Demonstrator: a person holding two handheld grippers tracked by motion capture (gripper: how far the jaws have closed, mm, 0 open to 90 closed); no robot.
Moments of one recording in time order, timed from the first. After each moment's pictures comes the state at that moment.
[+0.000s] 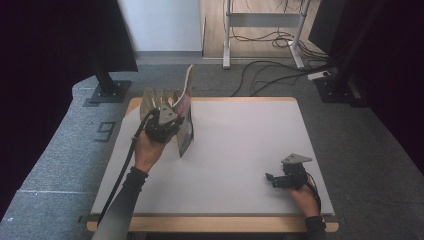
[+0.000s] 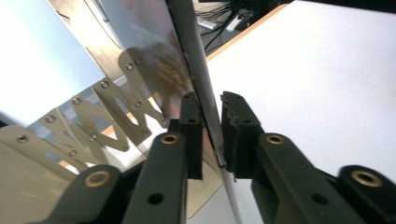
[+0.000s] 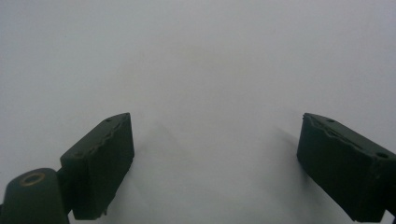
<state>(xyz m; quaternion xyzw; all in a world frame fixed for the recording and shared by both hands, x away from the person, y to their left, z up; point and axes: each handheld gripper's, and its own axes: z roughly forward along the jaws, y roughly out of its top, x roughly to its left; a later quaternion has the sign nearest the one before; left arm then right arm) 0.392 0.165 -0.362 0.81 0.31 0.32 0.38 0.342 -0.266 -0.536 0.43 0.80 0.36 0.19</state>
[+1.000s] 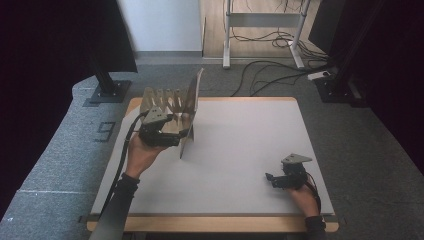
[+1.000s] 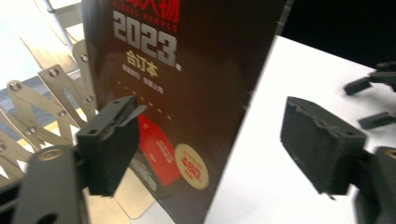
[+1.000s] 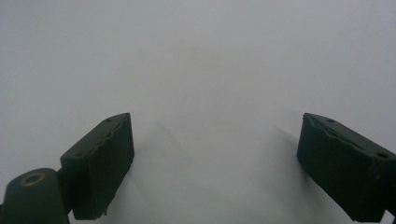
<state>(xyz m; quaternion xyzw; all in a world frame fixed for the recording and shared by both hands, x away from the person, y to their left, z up) 0.380 0.189 -0.364 0.80 0.31 0.21 0.46 0.342 -0.266 -0.536 0.43 0.80 0.36 0.19</state>
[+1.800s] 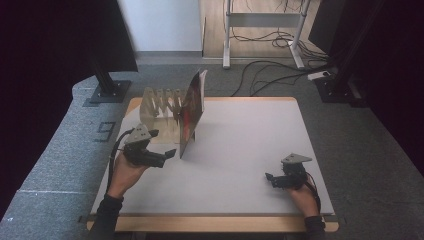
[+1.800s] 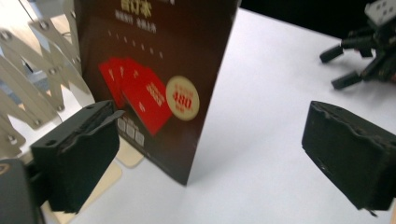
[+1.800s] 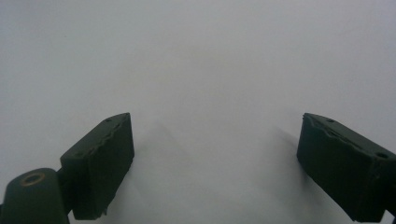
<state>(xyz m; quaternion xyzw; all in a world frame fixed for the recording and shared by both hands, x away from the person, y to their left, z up) 0.344 0.228 -0.396 0.82 0.30 0.19 0.46 0.342 -0.266 -0.535 0.44 0.80 0.36 0.19</state>
